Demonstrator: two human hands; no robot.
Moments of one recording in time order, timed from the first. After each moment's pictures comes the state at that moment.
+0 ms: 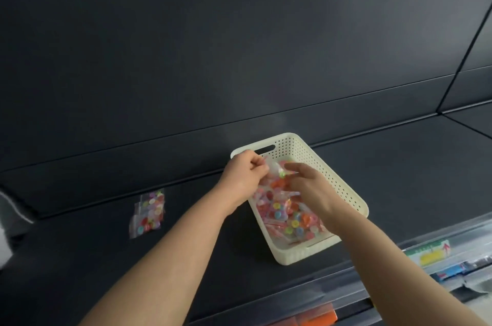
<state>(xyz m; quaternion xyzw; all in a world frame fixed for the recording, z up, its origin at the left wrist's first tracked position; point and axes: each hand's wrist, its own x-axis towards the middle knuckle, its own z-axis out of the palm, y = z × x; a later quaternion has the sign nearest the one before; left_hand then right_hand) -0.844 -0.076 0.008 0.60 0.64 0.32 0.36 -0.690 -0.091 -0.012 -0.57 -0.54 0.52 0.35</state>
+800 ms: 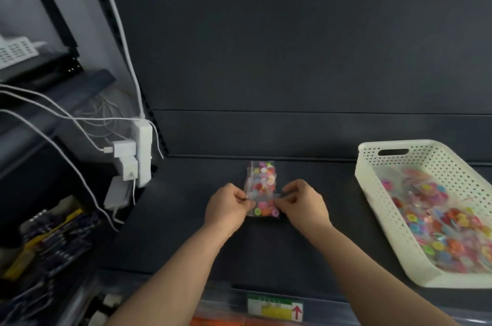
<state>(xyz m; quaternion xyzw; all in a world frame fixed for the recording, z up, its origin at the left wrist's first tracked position) -1.069 -0.186 -0.071 0.38 0.82 0.33 0.27 -0.916 -0.122 -0.071 -0.56 -0.68 0.41 0.22</state>
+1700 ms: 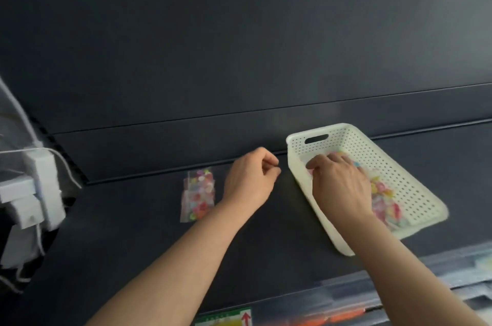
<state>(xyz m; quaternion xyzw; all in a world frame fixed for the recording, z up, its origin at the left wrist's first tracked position) -0.952 -0.111 -0.012 0.64 0.67 0.33 0.19 -0.787 -0.103 -0.021 -0.66 -0.72 -0.05 0.19</state>
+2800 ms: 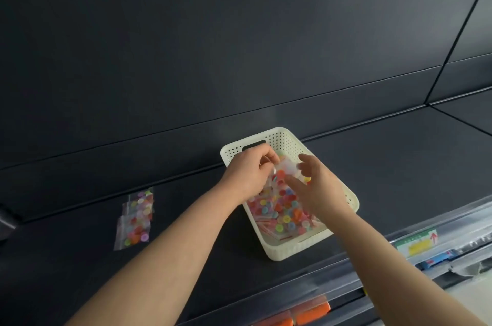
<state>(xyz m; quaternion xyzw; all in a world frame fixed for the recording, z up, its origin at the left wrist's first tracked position) -0.824 -0.067 0.004 0.73 0.58 0.27 0.25 -0.673 -0.091 -0.027 -0.67 -0.59 0.29 0.34</state>
